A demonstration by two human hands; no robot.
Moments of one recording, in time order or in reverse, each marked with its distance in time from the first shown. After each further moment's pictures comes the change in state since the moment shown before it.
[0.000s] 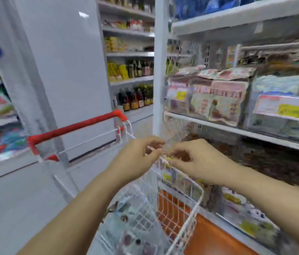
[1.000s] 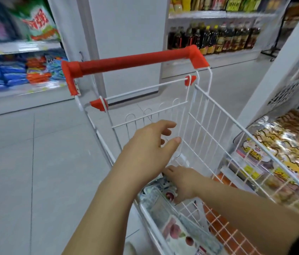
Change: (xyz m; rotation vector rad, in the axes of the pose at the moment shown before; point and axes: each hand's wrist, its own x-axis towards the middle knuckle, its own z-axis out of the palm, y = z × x) left_hand -0.044 -0.155 -0.020 -0.112 0.119 -0.523; right_hand 0.131 0.056 0.352 -0.435 -0.826 -0.285
